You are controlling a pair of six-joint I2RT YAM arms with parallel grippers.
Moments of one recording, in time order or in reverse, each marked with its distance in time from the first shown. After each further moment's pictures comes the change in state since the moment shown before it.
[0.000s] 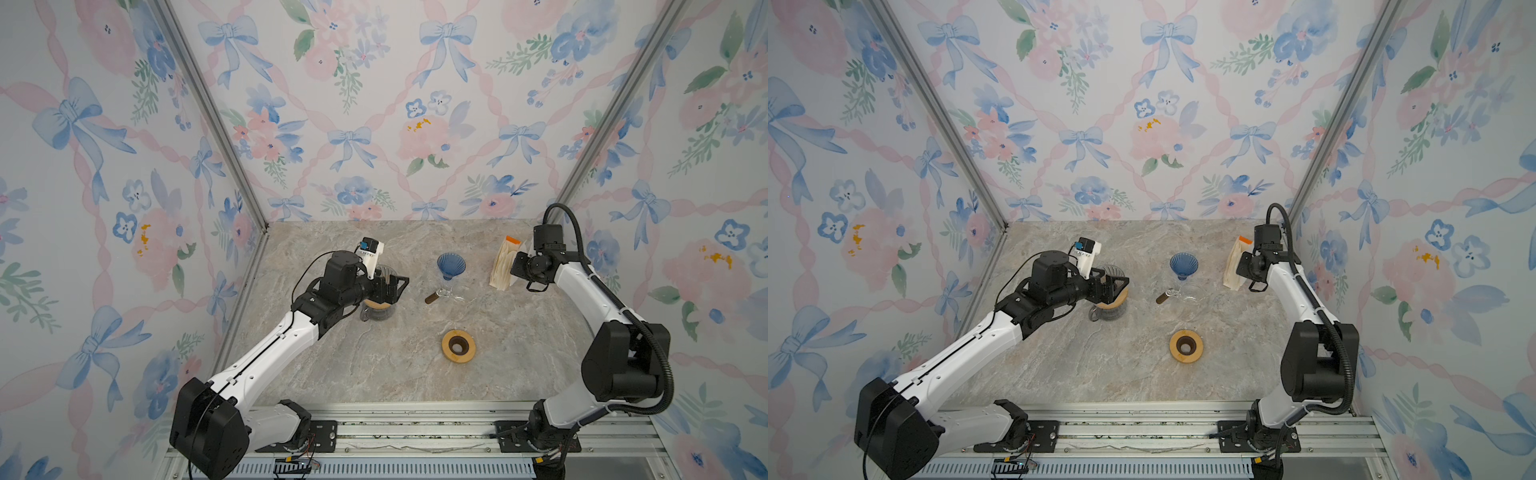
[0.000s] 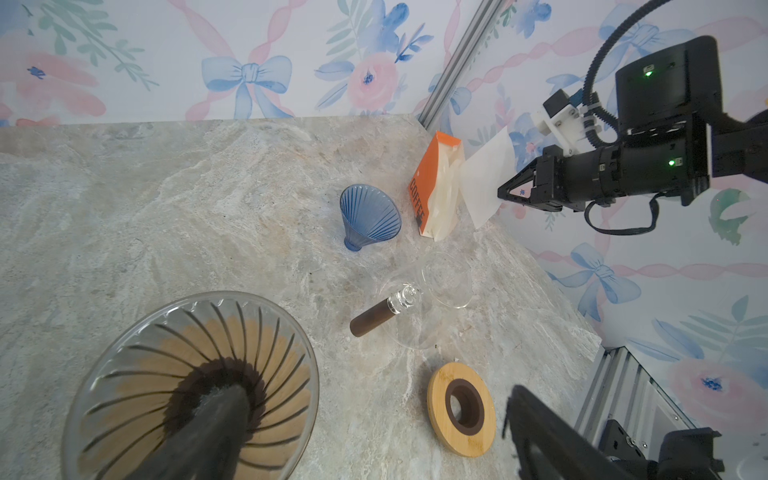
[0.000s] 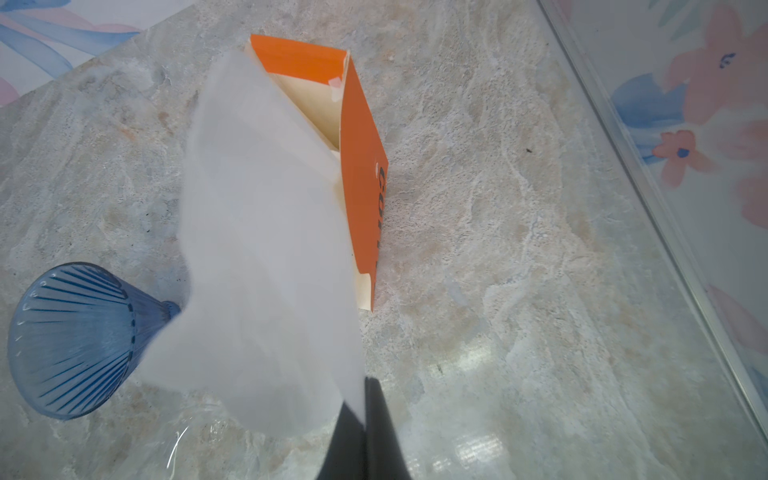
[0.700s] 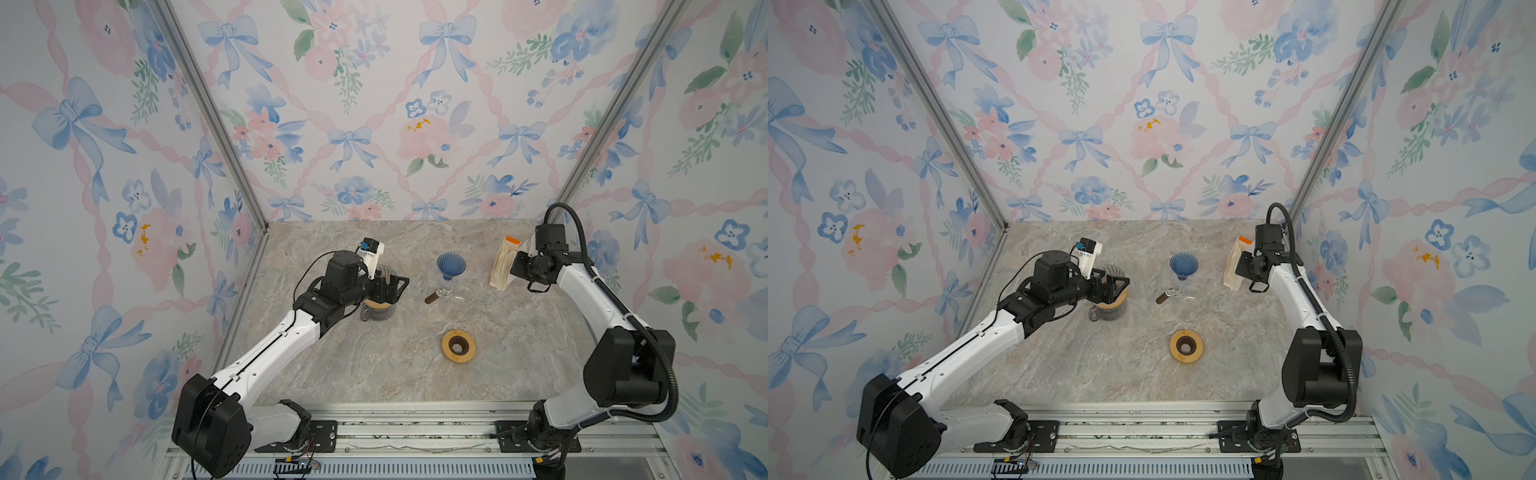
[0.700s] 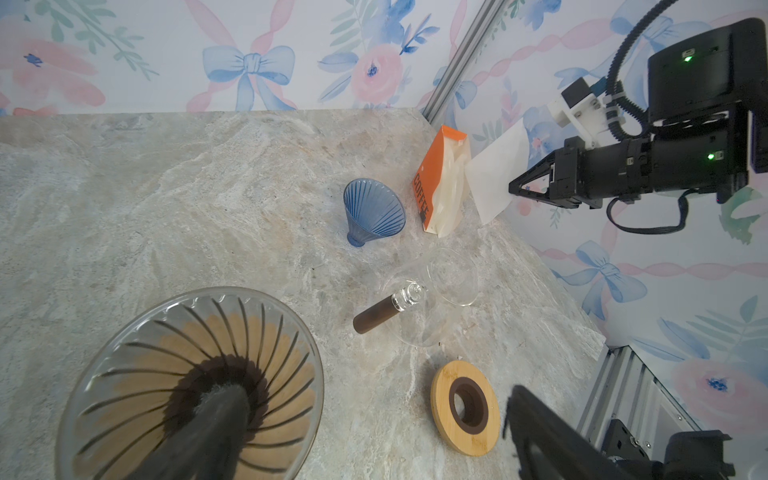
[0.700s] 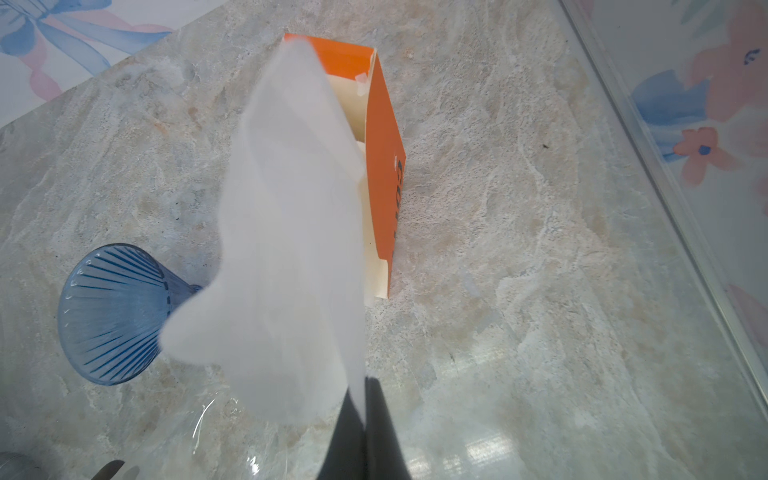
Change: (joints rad) left arm 0.000 0.015 0.000 0.000 0.001 0.000; right arm 0.005 -0.041 0.001 -0.023 -0.045 0.000
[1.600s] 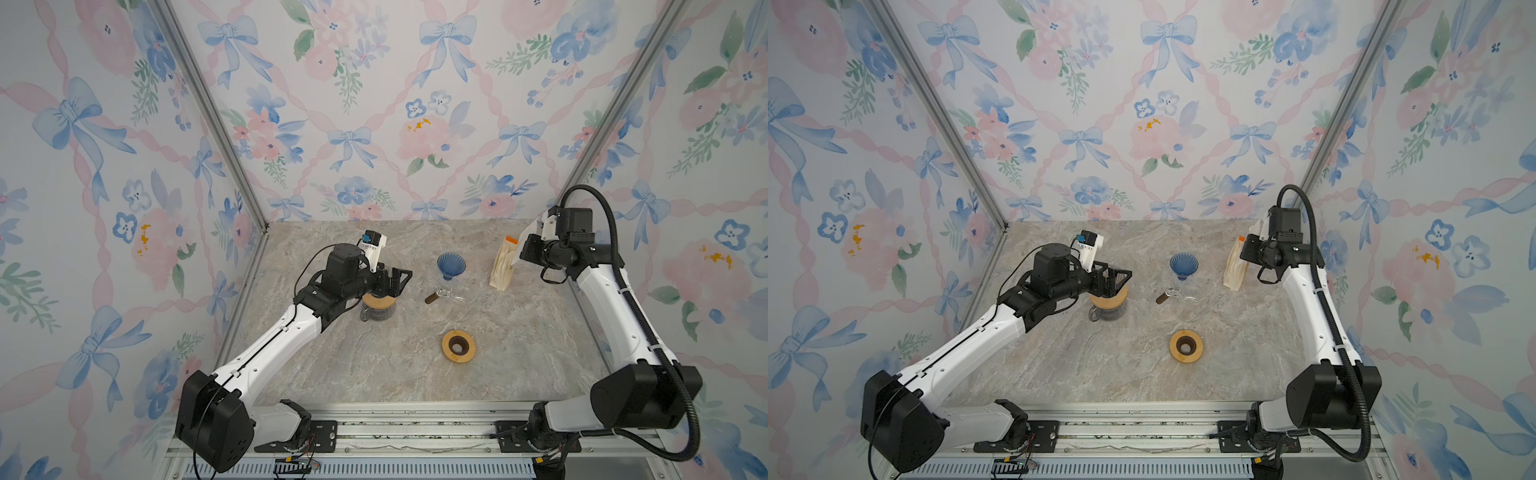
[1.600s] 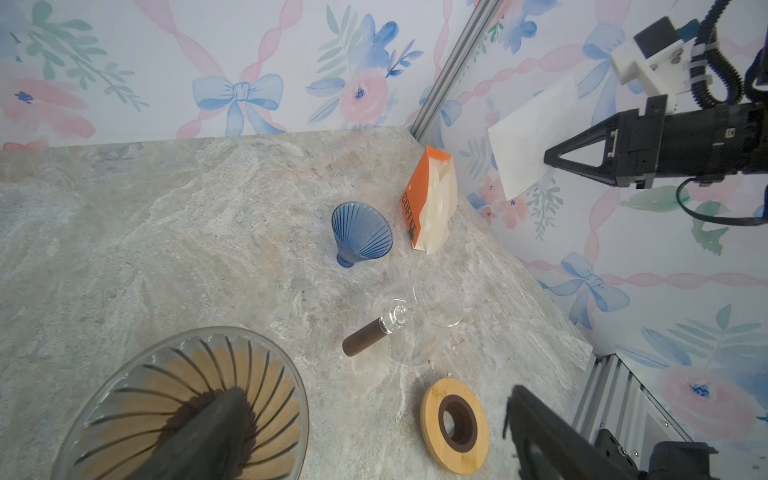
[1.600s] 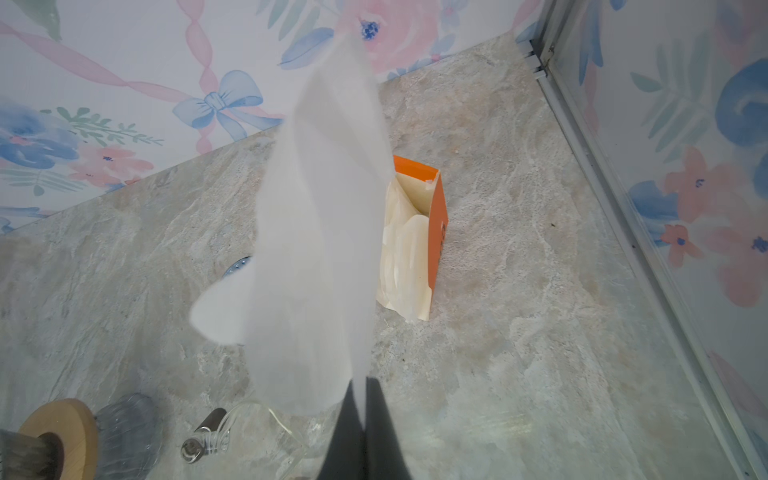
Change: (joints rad) left arm 0.001 0.027 0.083 -0.003 0.018 0.000; right arm 0.006 -0.118 0.196 -0.134 -0.151 -0.072
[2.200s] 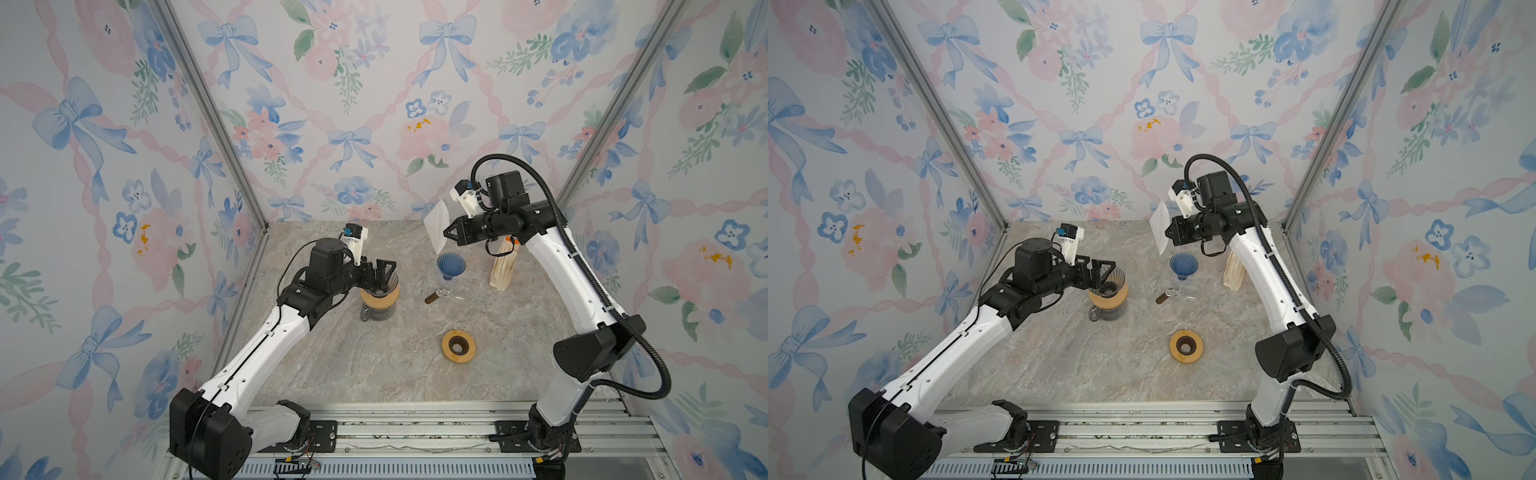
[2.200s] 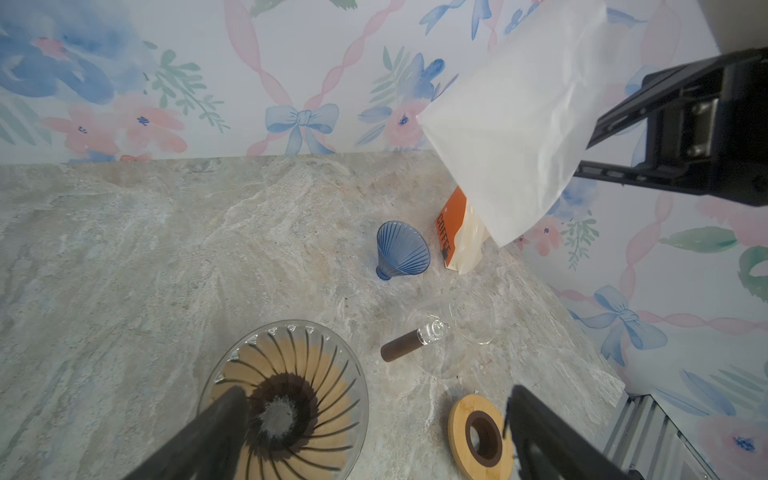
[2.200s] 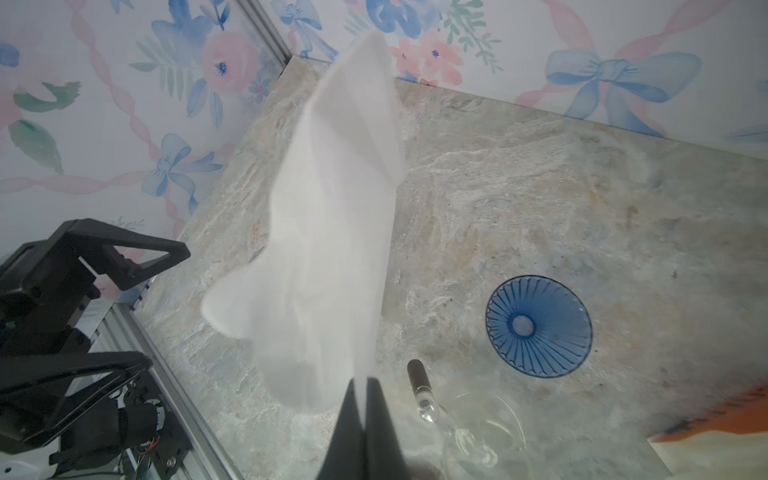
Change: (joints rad) left arm 0.109 -0.084 0.024 -0.112 -0.038 0.004; right arm 0.410 0.397 0.661 -0.297 -0.323 -0.200
